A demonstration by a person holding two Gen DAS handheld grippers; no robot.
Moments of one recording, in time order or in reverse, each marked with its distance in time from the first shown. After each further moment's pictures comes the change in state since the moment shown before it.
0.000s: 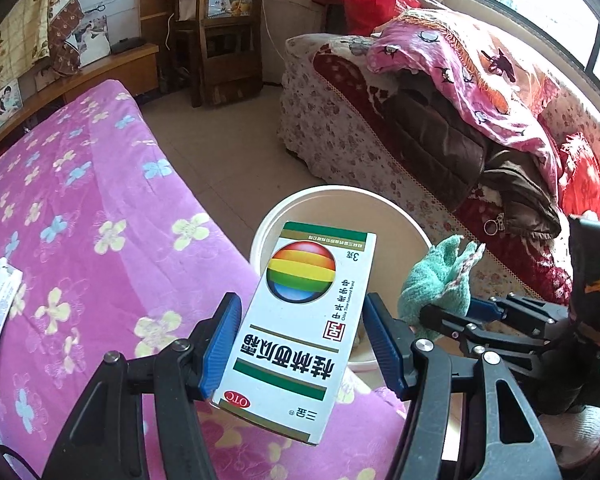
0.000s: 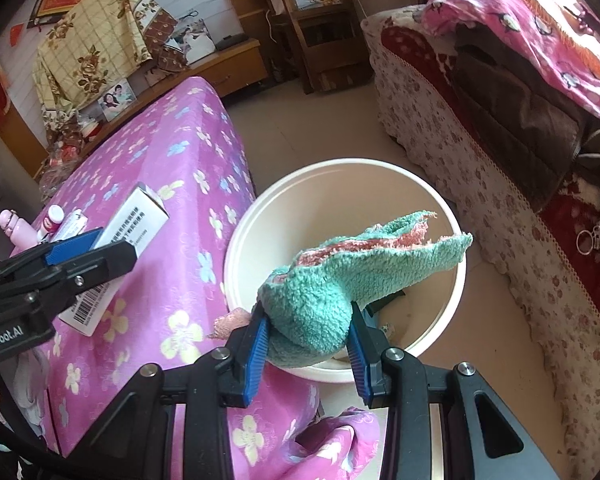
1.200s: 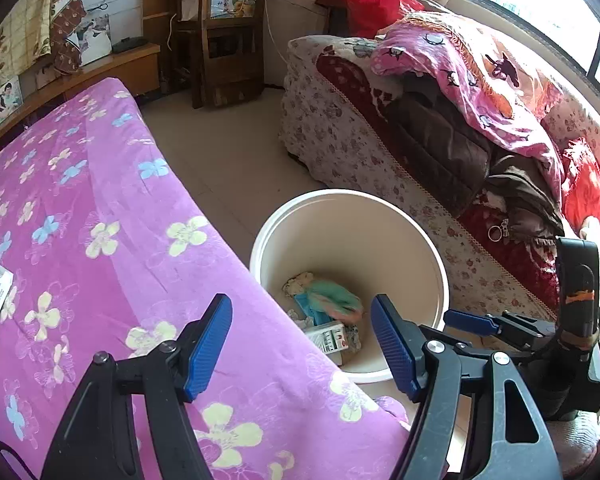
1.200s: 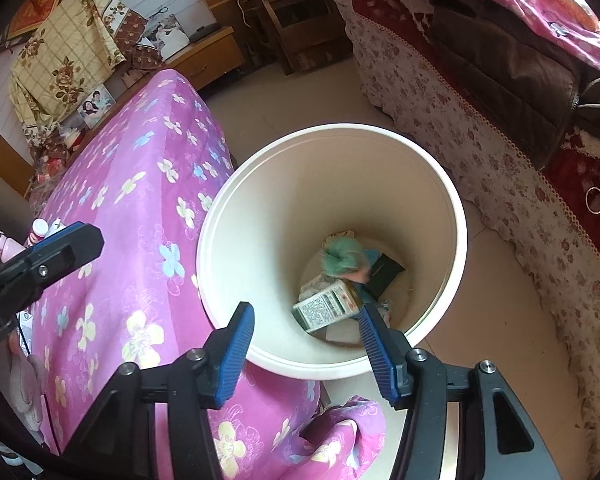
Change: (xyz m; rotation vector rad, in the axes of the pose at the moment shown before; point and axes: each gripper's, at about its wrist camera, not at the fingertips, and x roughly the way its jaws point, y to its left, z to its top) left arm 0.010 0.006 0.000 -0.008 -0.017 0.000; right arm 0.027 -0.020 -0.007 0.081 0.058 0.005
